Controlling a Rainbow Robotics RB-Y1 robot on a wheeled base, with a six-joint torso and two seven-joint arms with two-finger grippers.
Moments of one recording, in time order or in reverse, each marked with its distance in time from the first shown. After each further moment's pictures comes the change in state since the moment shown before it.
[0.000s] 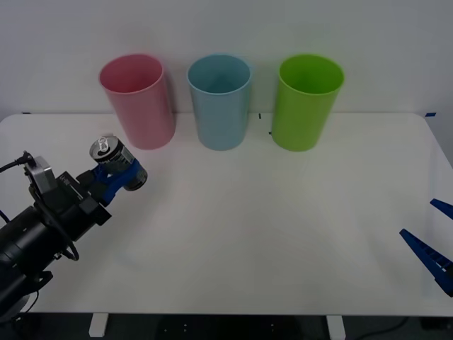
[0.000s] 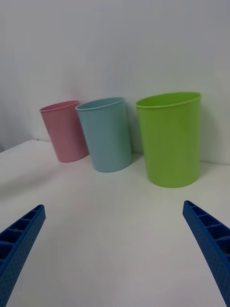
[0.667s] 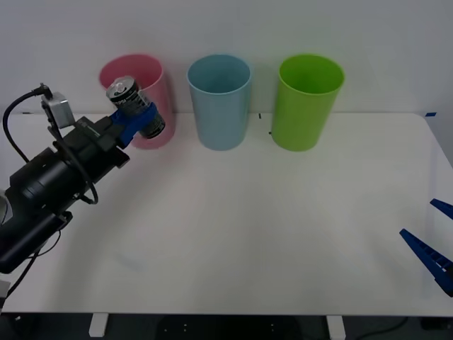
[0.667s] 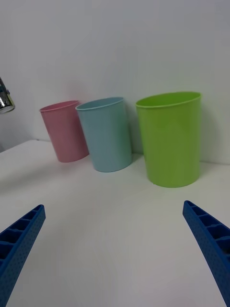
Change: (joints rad) right arm 0.000 0.000 0.000 0.000 0.000 0.000 0.000; left arm -0.243 -0.033 -0.012 0.000 -0.194 0.102 0.289
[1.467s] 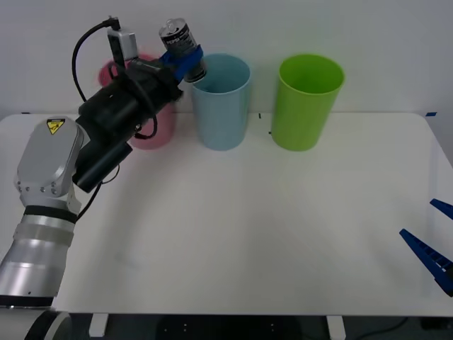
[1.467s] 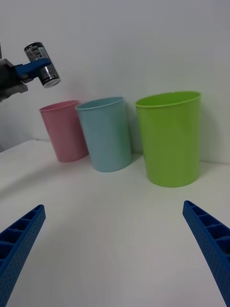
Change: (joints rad) right arm 0.000 0.000 0.000 0.000 0.000 0.000 0.000; left arm -0.426 -0.134 -0.042 0.327 -0.239 0.138 0.050
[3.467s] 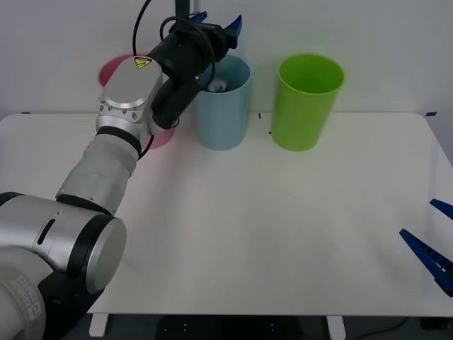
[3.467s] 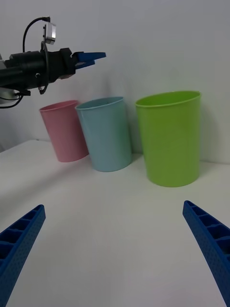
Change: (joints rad) right arm 0.000 0.000 0.000 0.000 0.000 0.000 0.000; left arm -0.469 -0.131 0.001 0.576 -0.191 0.346 -0.121
